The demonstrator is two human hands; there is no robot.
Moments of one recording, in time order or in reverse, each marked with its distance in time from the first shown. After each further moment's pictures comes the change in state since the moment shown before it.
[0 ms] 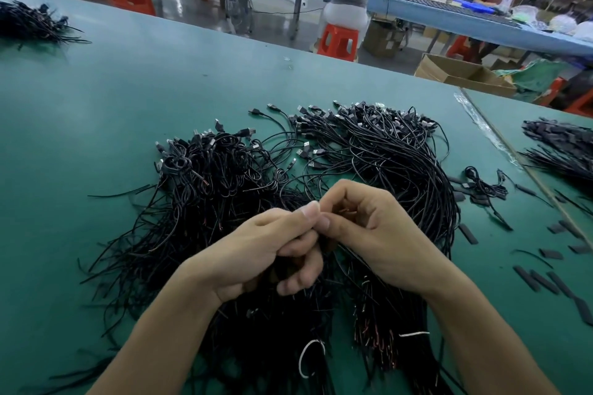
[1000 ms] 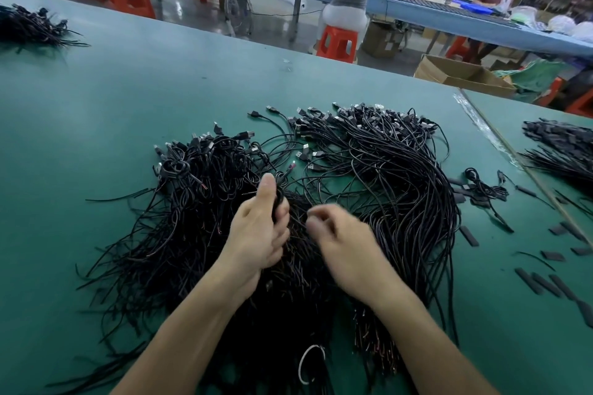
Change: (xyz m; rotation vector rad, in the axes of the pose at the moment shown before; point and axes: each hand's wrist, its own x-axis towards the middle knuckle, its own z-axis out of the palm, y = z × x) left_hand 0.026 -0.018 -0.003 -0.076 0.686 0.099; right_hand 0.007 0.050 0.025 -0.465 0.240 0.317
